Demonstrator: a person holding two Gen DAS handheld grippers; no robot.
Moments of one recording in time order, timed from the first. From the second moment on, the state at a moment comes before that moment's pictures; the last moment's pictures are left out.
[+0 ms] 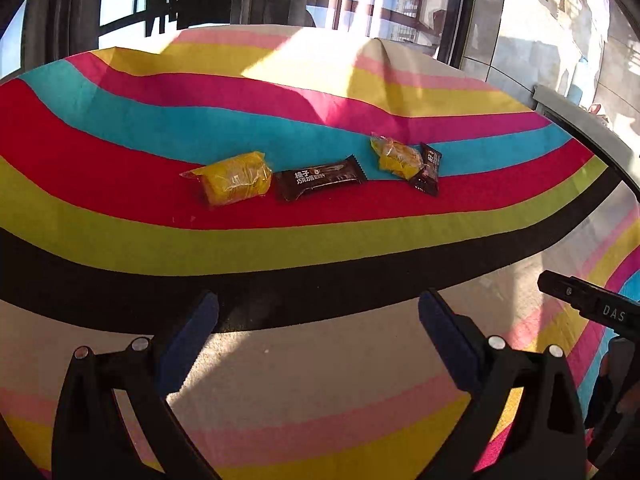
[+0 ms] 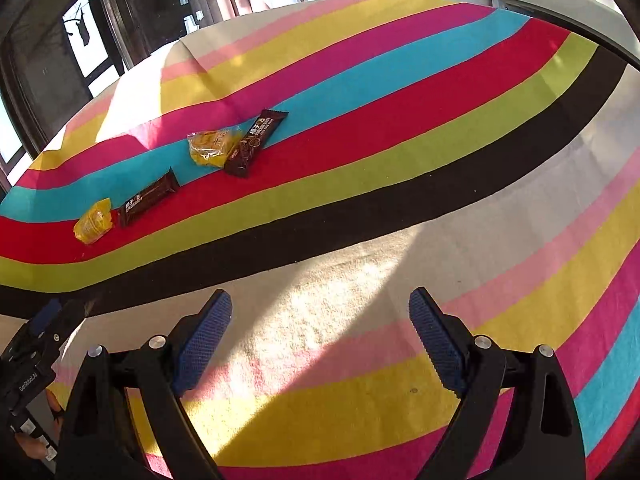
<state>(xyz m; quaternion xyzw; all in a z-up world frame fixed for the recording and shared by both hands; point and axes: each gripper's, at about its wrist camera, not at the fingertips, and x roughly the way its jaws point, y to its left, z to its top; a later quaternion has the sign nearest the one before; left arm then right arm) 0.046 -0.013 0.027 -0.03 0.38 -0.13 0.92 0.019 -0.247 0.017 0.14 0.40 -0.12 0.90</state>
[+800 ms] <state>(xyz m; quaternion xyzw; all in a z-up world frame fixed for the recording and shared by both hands) 0.064 0.012 0.007 -0.15 0.42 -0.15 0.88 0.221 -0.243 -0.005 0.09 0.43 -0.22 0.87</state>
